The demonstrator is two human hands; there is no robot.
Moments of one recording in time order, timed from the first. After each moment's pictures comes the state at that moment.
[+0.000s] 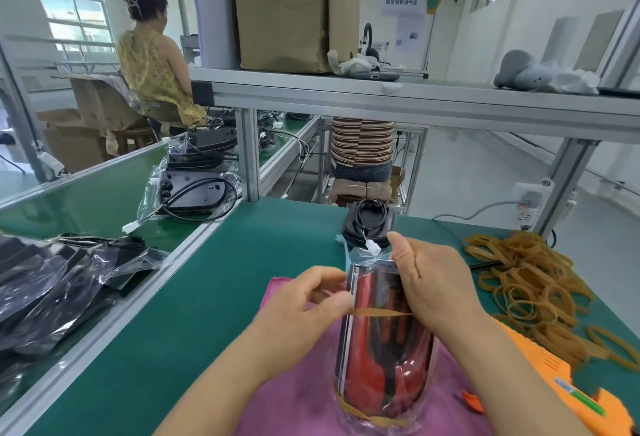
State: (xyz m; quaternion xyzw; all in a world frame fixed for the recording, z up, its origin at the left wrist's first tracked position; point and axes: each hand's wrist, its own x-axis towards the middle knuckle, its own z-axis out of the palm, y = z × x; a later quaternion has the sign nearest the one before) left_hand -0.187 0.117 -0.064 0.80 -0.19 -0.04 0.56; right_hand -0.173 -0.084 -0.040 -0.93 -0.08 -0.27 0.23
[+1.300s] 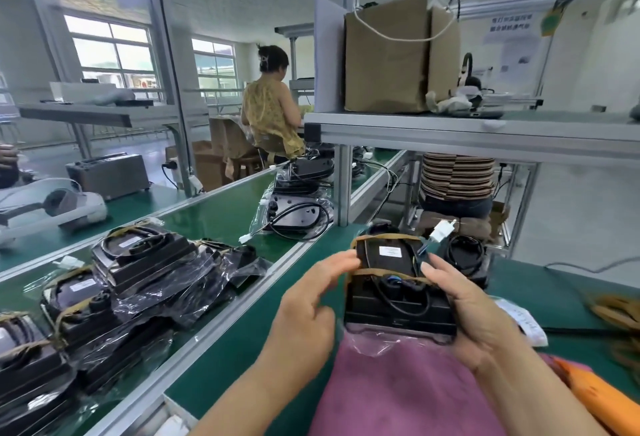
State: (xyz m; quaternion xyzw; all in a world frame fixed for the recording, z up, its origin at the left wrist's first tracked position) left_hand -0.209 0.182 -0.059 0.78 -0.16 0.27 0.54; right_hand -0.153 -0.019 -0.038 -0.44 -0.05 0.16 0.88
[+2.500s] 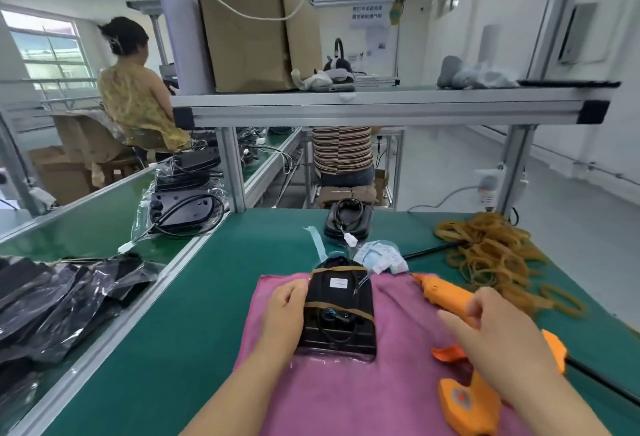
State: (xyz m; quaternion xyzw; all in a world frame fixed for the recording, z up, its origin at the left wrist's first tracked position) left_hand -0.160 0.090 -0.144 0.79 -0.04 0.05 0.61; right_hand -0.285 -0.152 -0.083 -0.92 0.21 -0.16 0.27
